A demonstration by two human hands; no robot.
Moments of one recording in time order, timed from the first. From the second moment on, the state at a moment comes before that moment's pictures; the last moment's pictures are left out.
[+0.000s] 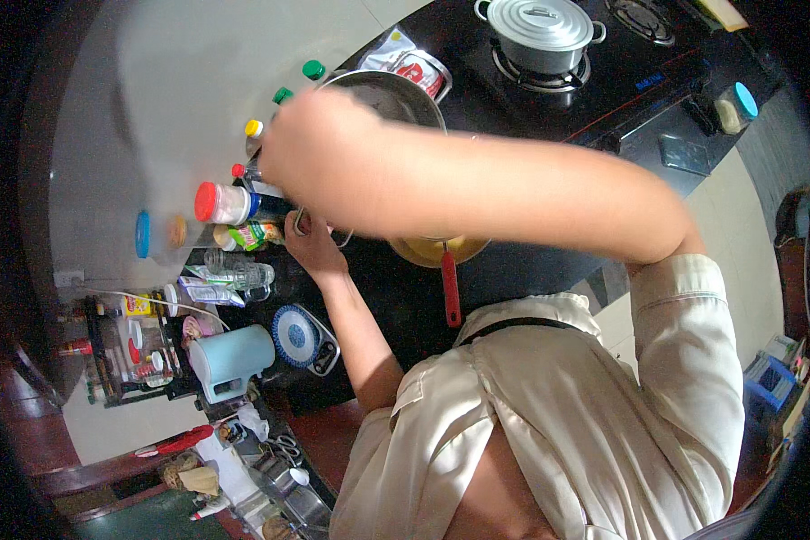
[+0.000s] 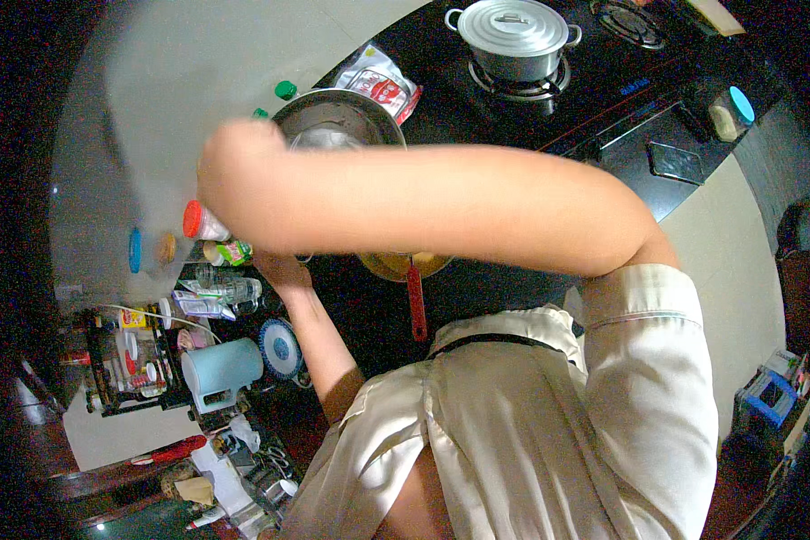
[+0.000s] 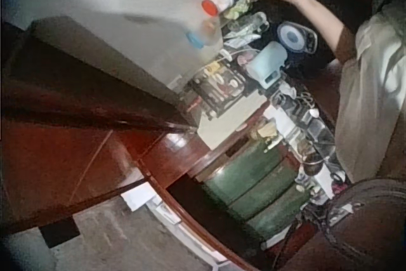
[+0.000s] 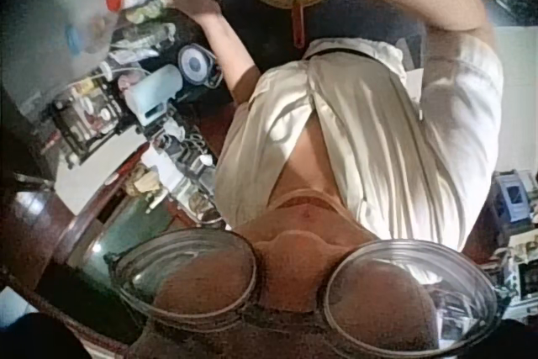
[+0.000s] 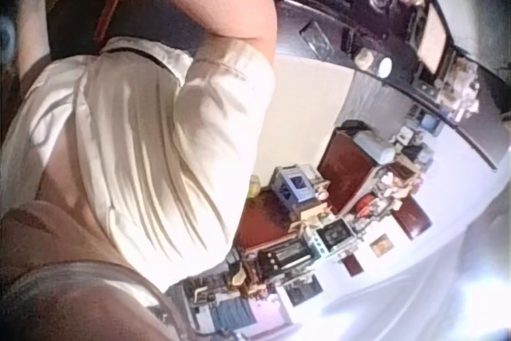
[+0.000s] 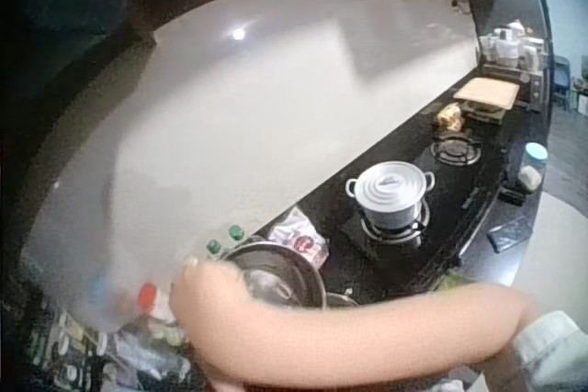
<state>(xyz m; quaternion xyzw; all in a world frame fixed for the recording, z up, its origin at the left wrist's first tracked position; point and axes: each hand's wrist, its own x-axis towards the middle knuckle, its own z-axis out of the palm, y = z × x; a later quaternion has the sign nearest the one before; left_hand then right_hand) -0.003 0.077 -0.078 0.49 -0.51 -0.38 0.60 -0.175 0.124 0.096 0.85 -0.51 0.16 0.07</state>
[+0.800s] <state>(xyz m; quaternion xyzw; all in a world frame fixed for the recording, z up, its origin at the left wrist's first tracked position) 0.004 0.062 -0.078 0.40 -0.50 -0.49 0.60 -0.265 0.125 0.069 0.84 -0.52 0.16 0.02</state>
